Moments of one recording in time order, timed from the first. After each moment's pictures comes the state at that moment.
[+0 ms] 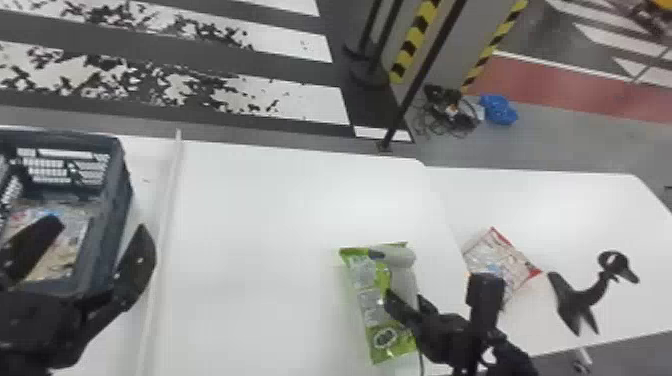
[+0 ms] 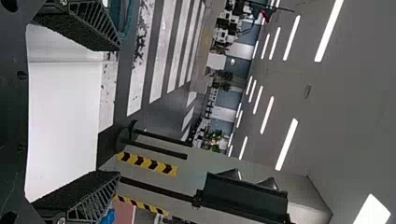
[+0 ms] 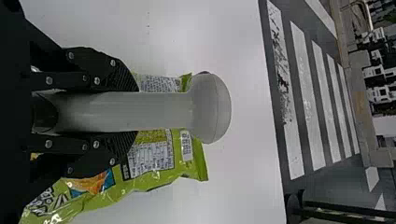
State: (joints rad) left arm 0.66 0.16 -0.15 -2.10 0.25 -0.13 -0.12; right arm 0.58 -0.10 -0.35 -1.97 -0.17 0.58 0.42
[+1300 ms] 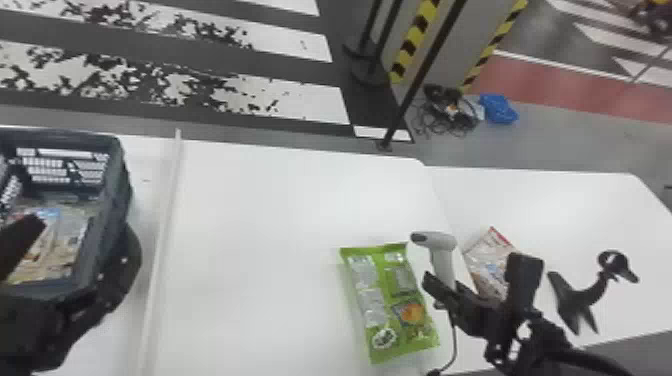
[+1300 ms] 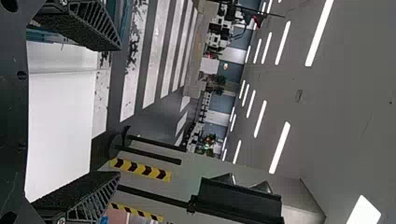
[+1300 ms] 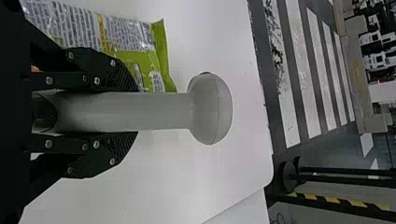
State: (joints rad) left arm 0.67 0.16 -0.13 -2.08 0.26 -0.18 -0.13; right arm 0.44 -0.15 -0.50 -1.88 -0.20 0.69 0.42
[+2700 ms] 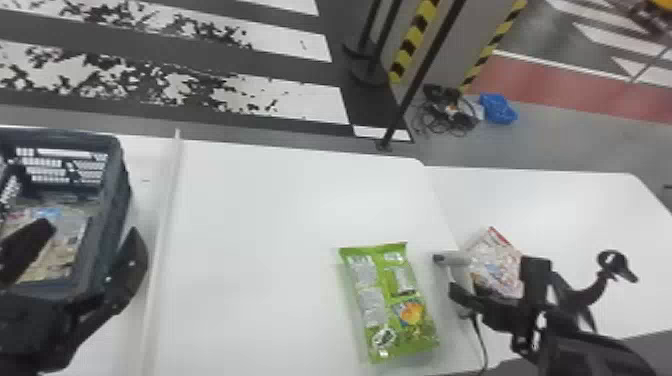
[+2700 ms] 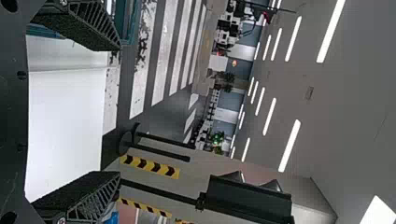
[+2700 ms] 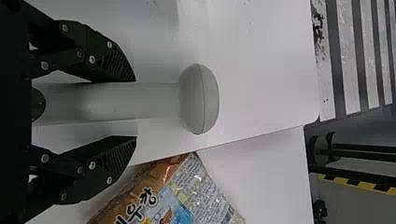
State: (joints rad) left arm 0.67 0.17 -0.14 -2.08 0.26 -0.13 -0.12; right arm 0.20 -0.37 -0.51 -1.26 -0.09 0.46 0.54
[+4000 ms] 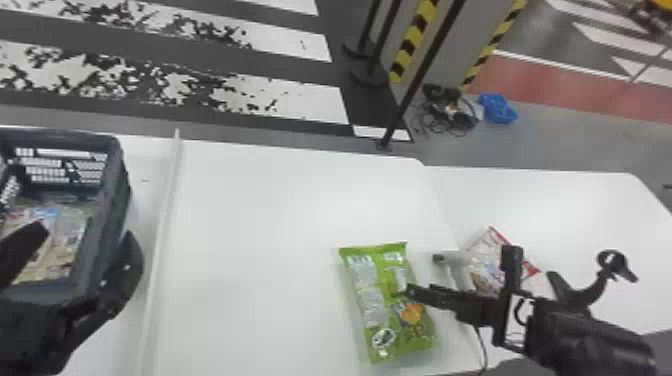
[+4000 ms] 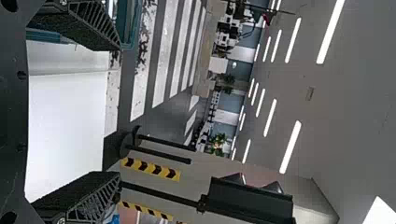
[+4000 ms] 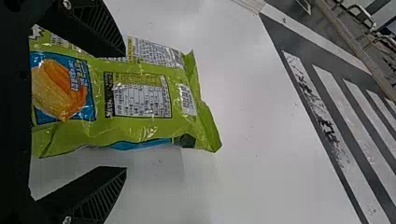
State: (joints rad) left arm 0.68 0.17 -0.13 -2.09 0.25 -0.14 -0.12; right arm 0.18 -0.40 -0.43 -1.35 -0.23 0.73 0.95
